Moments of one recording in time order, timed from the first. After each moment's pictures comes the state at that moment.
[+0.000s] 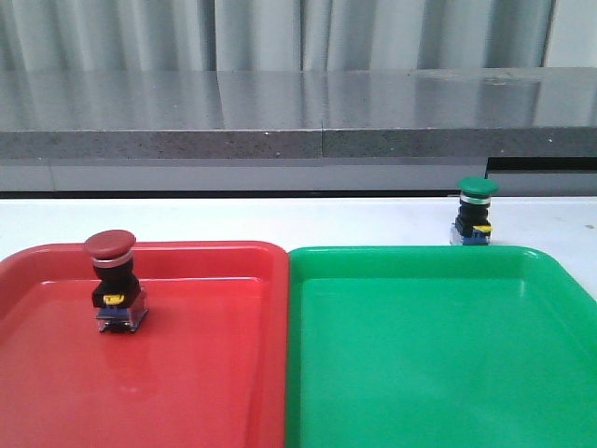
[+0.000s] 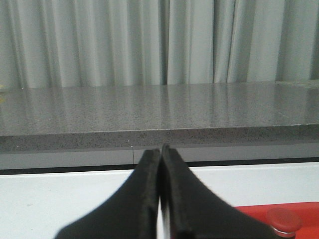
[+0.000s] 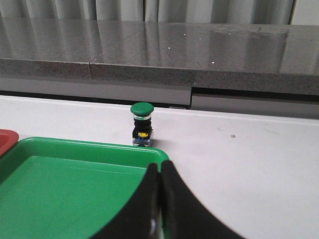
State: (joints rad) left arm -0.06 -0.01 0.00 0.07 -0.03 -0.06; right arm 0.08 -0.01 0.03 0.12 0.12 -0.11
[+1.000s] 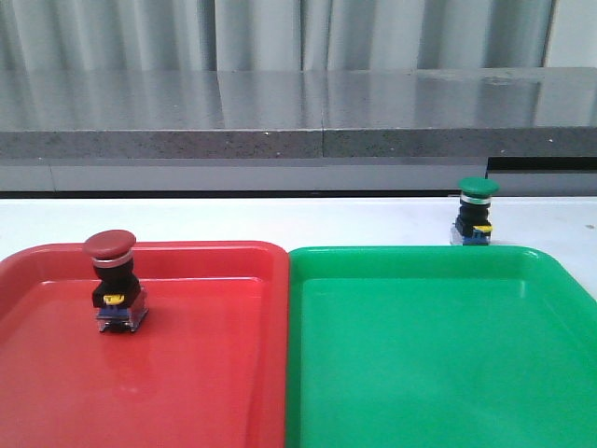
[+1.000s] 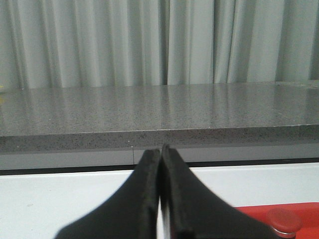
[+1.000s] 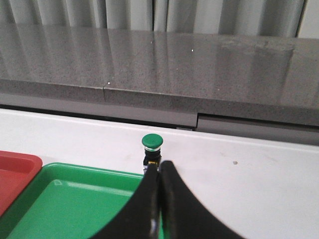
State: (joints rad) left arm -0.06 -0.01 0.00 0.07 -0.04 -0.06; right arm 0.08 0.18 -0.36 0.12 0.38 -0.11
